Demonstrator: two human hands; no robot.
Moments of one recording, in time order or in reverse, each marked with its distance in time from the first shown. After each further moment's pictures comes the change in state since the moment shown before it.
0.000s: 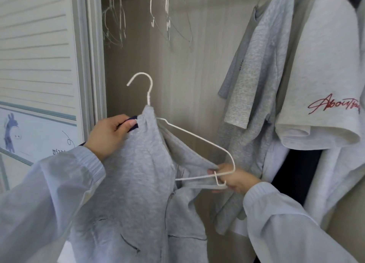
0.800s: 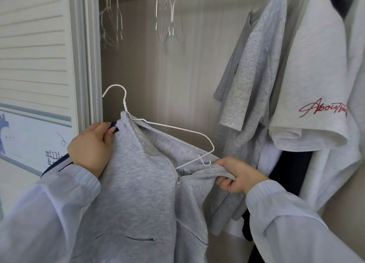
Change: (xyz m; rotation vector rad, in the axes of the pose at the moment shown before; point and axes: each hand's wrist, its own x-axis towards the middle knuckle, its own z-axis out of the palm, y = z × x) left_hand -0.023 -0.022 0.013 0.457 0.470 0.022; right_hand -0.017 -0.019 -0.020 0.635 -0.010 0.396
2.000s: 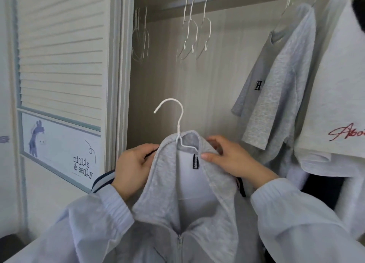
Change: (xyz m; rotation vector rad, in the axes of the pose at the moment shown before) left_hand -0.018 0.041 -0.034 -0.579 -0.284 -0.012; right_hand -0.031 -0.041 0.060 -1.240 0.183 -1.057
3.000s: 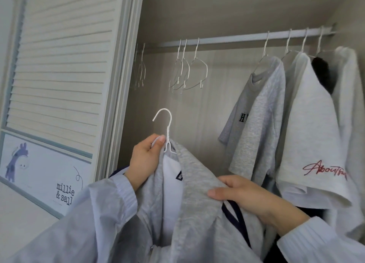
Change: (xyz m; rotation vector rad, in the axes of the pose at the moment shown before) left_hand 0.082 0.031 0.019 -0.363 0.020 -0.165; right_hand -0.060 -0.053 -0.057 0.574 -0.240 0.275
